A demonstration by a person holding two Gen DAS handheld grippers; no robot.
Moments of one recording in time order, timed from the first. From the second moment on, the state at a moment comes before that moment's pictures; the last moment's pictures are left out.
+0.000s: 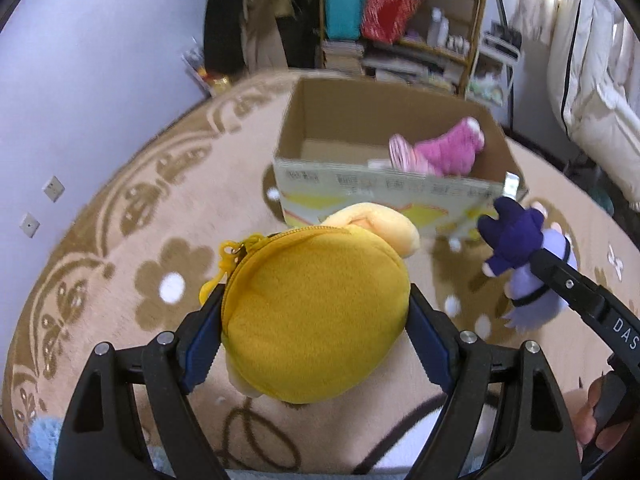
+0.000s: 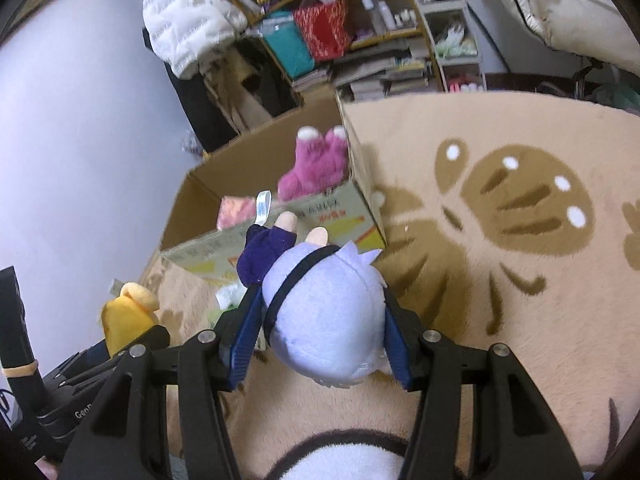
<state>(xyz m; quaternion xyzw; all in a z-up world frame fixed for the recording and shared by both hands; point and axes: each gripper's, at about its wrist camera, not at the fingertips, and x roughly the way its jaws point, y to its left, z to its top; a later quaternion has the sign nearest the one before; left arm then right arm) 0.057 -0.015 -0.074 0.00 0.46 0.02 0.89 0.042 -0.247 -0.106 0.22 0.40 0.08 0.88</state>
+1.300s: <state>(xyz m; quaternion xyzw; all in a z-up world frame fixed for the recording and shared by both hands) 0.084 -0.012 -0.019 0.04 0.30 0.04 0.95 0.048 -0.270 -0.076 0.22 0.27 0.09 0.93</state>
